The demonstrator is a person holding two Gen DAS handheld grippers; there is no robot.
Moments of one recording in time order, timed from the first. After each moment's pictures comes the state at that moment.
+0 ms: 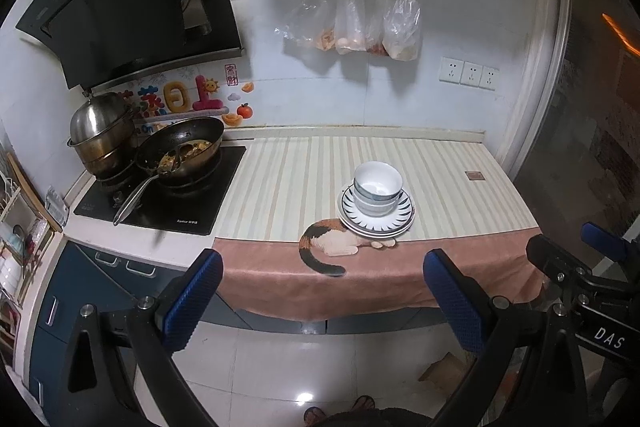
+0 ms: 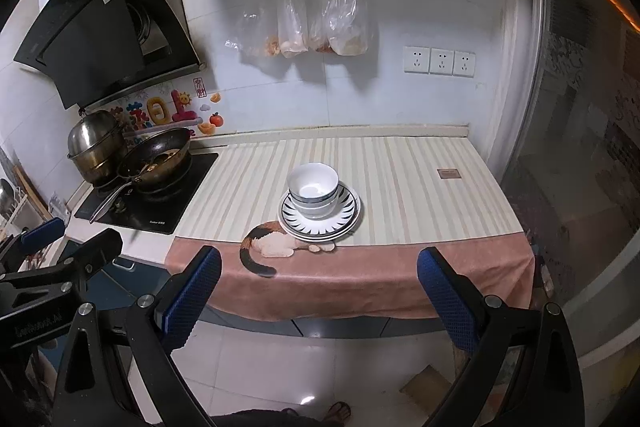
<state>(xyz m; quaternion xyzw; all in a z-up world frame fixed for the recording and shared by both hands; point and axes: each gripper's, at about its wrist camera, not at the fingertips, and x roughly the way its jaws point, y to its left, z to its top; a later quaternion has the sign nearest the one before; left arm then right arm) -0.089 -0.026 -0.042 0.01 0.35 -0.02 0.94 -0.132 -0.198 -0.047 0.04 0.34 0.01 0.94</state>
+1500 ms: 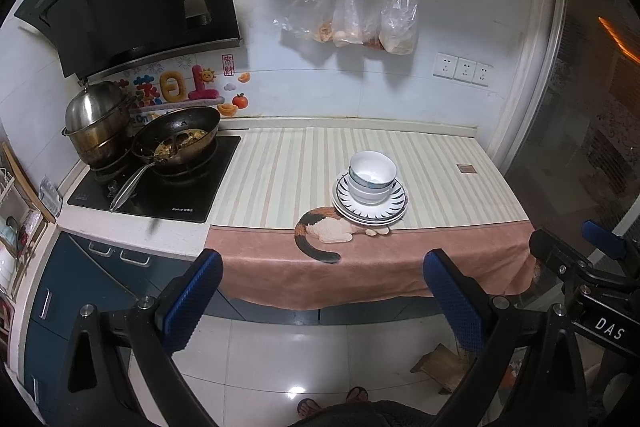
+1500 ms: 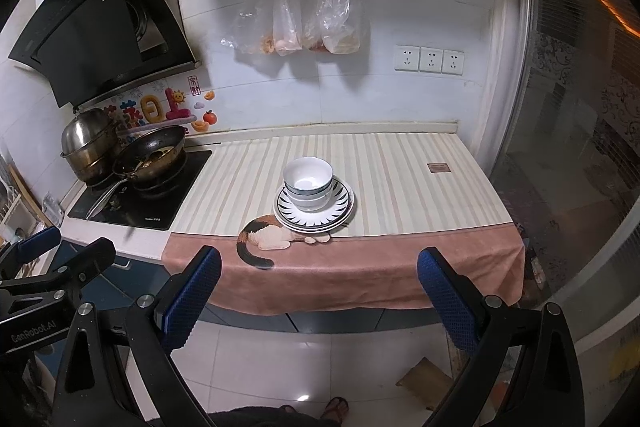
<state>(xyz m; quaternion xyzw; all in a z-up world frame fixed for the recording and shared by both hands) -0.104 -0.016 -0.044 -0.01 0.36 -0.03 0.93 -0.152 -0.193 -0.047 0.04 0.34 -0.01 0.94</state>
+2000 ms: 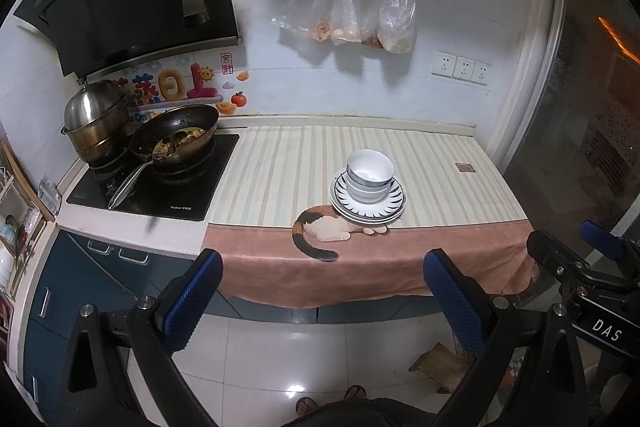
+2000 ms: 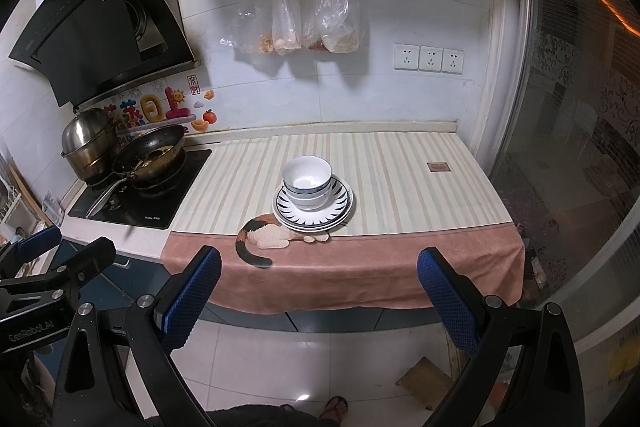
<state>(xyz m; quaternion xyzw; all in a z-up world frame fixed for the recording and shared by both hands) -0.104 -0.023 -0.043 -0.01 0.36 -0.03 0.93 -0.157 -0.191 -0.047 0.04 0.34 -0.01 0.94</state>
